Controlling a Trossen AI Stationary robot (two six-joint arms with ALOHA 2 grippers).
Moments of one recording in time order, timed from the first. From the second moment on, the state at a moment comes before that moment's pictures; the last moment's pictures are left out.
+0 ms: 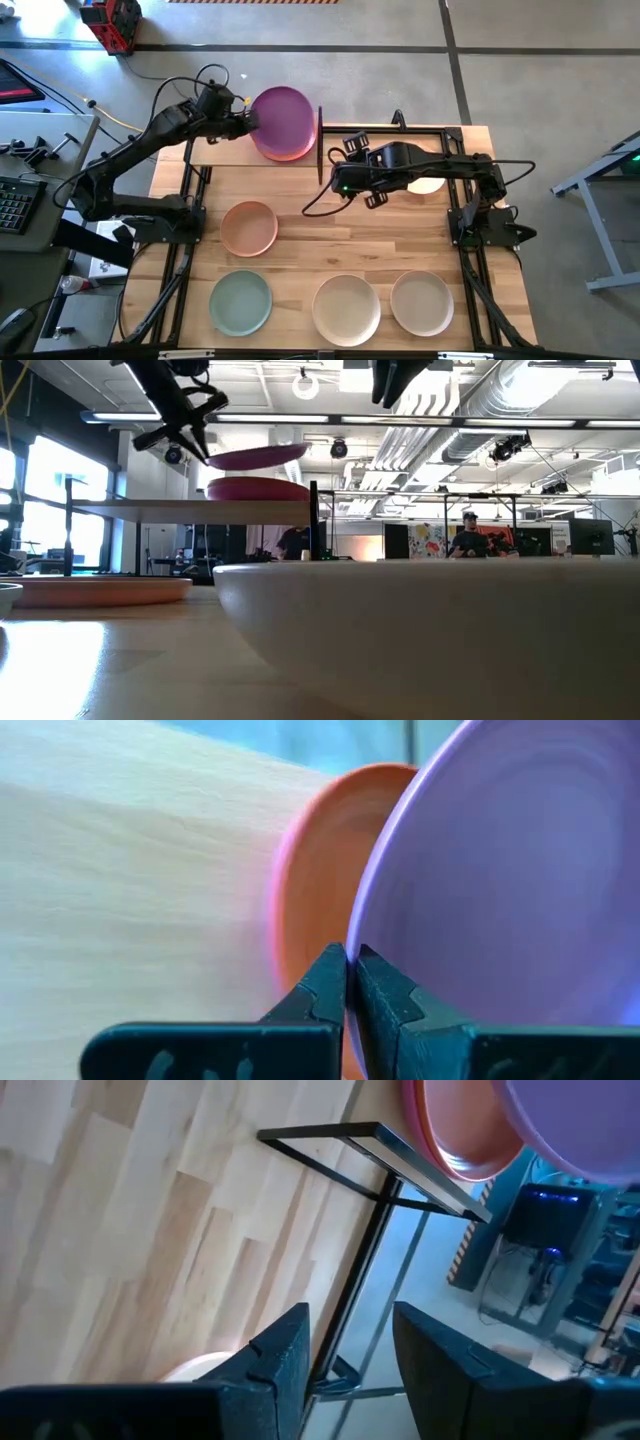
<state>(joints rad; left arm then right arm) 0.78 1.16 1.14 -0.82 -0.03 -0.91 0.06 1.86 2.10 -1.52 0.59 -0.47</state>
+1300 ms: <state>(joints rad) 0.78 1.25 1.14 -0.80 -0.03 -0.88 0.06 1.86 2.10 -1.53 0.54 -0.34</state>
